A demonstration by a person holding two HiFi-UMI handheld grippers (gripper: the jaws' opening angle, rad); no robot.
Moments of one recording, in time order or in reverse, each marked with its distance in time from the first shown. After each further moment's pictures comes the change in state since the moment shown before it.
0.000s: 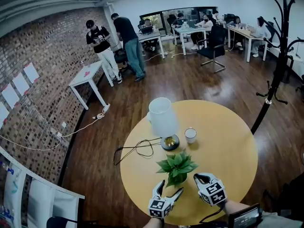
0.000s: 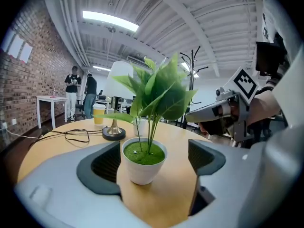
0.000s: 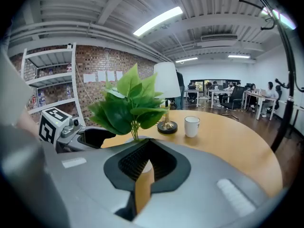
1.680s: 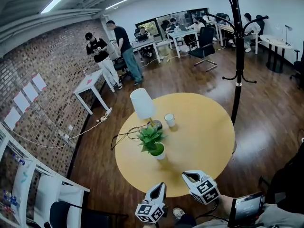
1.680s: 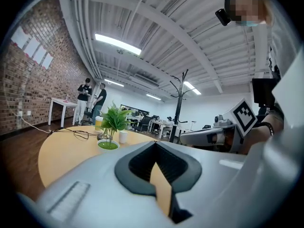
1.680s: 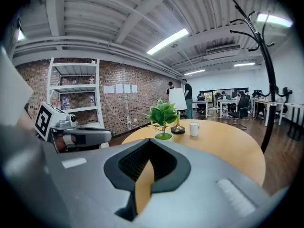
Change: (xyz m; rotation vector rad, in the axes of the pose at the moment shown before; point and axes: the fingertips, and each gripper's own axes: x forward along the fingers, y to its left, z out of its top) left arm -0.150 -0.234 0.035 -0.092 -0.215 0.080; right arm -0.236 0.067 -0.051 -0.065 -0.149 0.118
